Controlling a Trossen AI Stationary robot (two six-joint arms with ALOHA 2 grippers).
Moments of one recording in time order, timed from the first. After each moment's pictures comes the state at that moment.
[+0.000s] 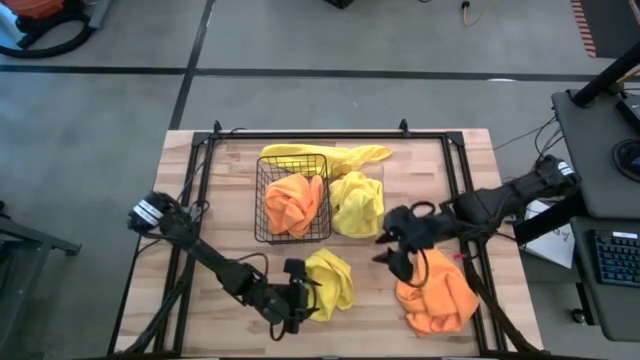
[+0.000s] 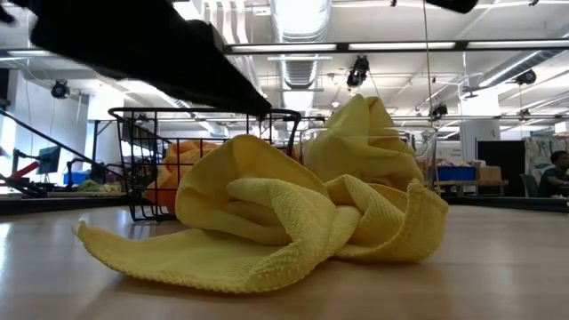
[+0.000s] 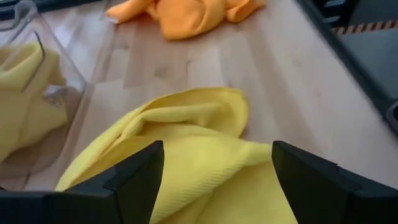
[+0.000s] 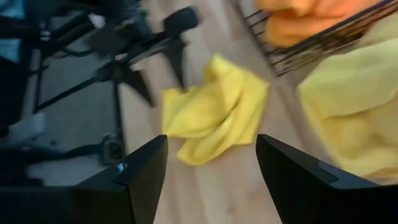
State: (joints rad) left arm -0.63 1.84 1.00 0.18 -0.53 -0.23; right arm 0.40 1.28 1.22 -0.70 0.13 0.74
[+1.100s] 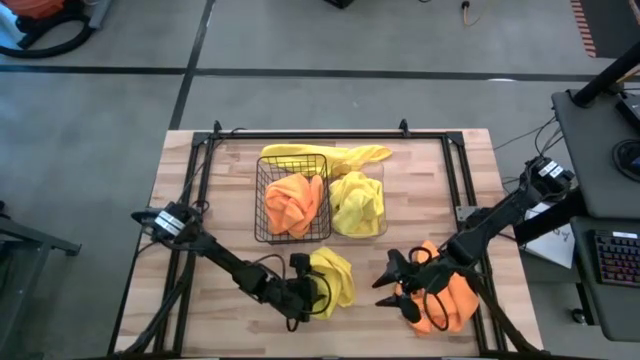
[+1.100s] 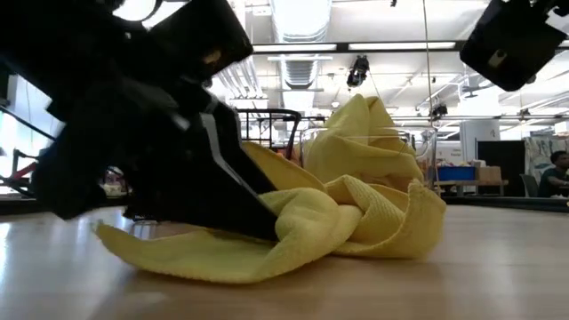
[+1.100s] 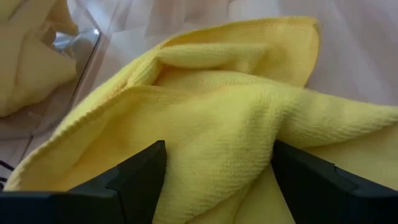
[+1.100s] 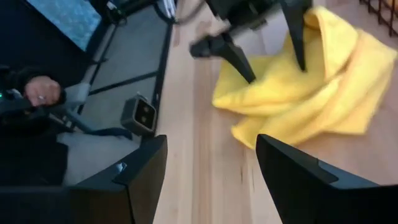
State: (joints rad) left arm -0.57 2.01 1.00 0.24 -0.59 -0.24; right arm 0.66 1.35 0.69 0.14 0.24 0.69
